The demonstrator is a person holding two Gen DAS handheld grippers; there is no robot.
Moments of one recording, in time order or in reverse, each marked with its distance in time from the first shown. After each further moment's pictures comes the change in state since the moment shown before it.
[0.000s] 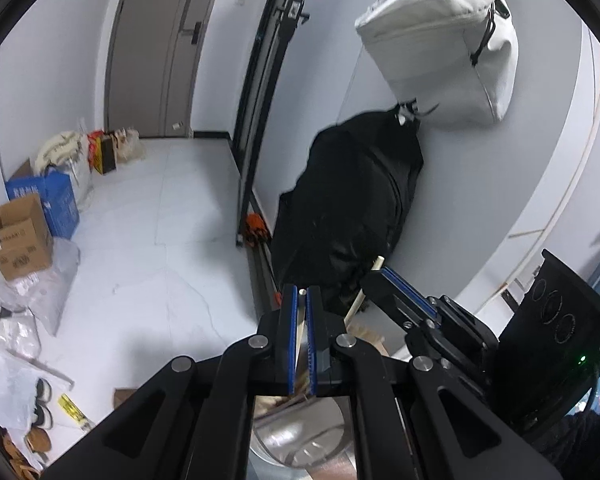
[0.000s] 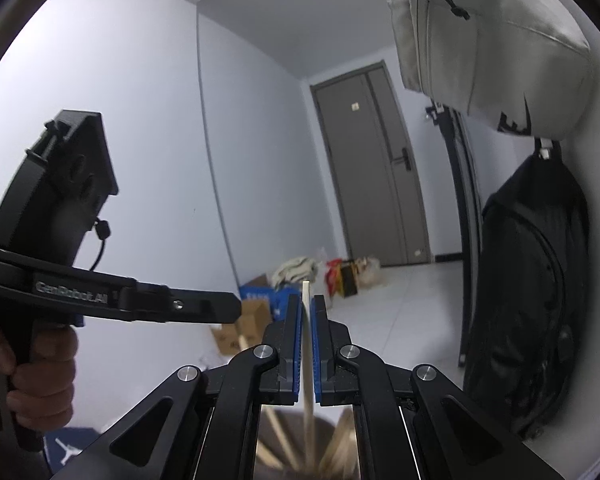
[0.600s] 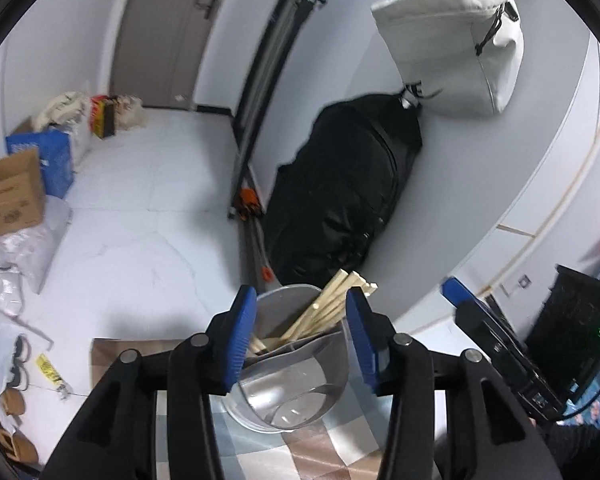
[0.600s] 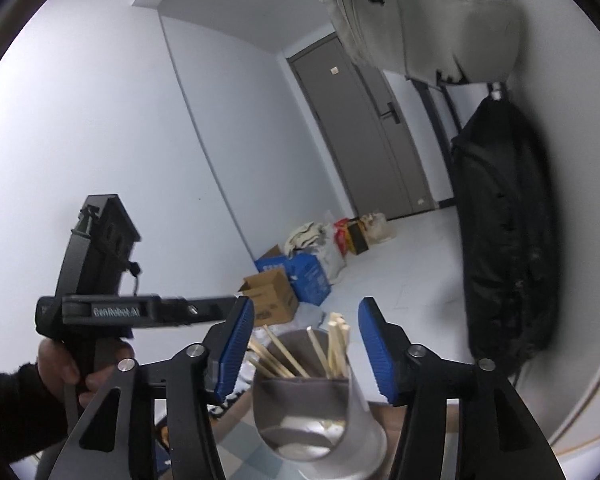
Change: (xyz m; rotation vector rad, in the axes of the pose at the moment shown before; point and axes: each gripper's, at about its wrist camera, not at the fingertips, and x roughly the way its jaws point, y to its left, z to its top) left arm -0.015 -0.003 -0.030 -0.087 0.027 -0.012; right arm -0.067 -0.030 0.004 0.153 0.105 0.018
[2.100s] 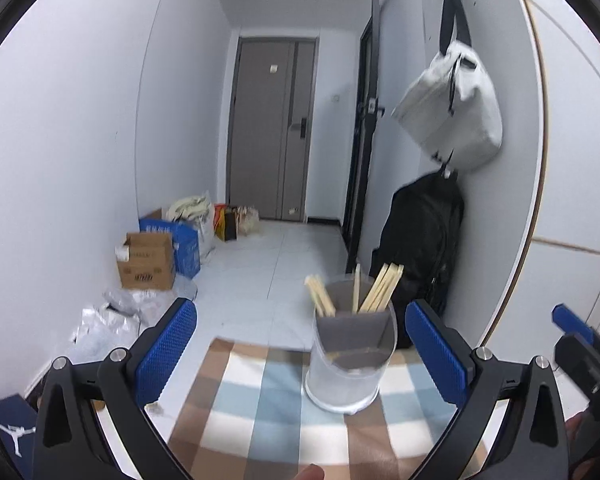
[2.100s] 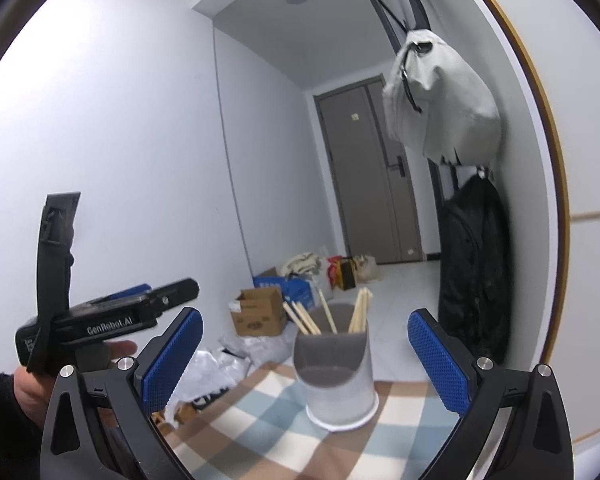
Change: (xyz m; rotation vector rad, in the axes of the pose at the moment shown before) left arm -0.092 -0.059 -0.130 0.049 -0.448 0.453; right arm -0.119 0.070 -0.065 -0.160 -0.126 -0.053
